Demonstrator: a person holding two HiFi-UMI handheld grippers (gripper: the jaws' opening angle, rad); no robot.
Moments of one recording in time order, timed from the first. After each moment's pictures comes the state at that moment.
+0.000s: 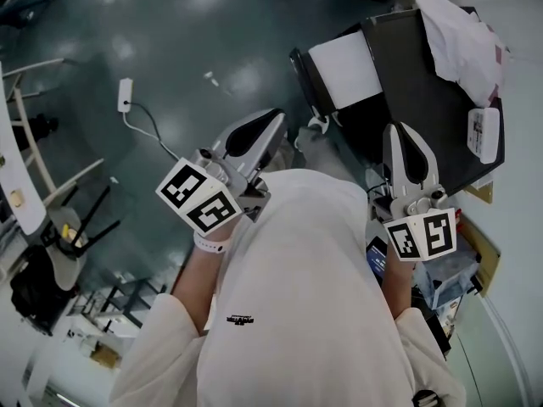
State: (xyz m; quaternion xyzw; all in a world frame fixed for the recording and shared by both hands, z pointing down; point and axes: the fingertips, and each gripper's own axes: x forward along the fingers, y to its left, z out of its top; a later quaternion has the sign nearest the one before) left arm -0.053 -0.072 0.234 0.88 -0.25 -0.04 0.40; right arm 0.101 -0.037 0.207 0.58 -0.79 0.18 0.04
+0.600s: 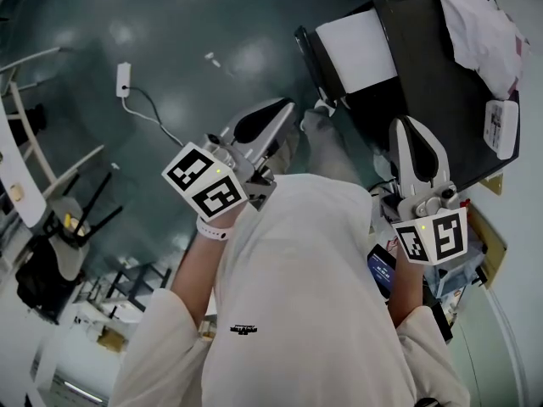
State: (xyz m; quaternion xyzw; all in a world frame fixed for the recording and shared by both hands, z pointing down) left arm -0.046 -0.062 0.283 0.87 -0.23 -0.02 0.43; right arm 0.090 -0.029 0.232 0.55 -0.81 0.20 0.06
